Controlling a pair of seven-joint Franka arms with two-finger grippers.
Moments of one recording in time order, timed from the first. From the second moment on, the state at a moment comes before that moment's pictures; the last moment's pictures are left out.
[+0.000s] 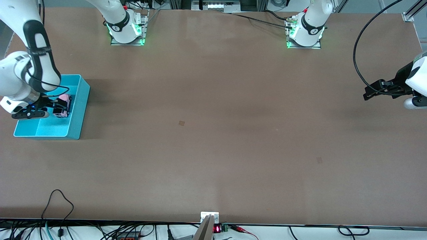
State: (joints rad) left arm 0.08 0.06 -0.04 -1.63 -0.01 1.67 -0.05; right arm 0.21 0.35 -0.62 -2.17 0.22 2.47 -0.69
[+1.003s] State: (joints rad) left arm 0.08 0.06 -0.05 -1.63 -0.01 1.67 -0.04; right arm 0.16 0.01 -0.11 -1.63 -0.03 1.53 -0.21
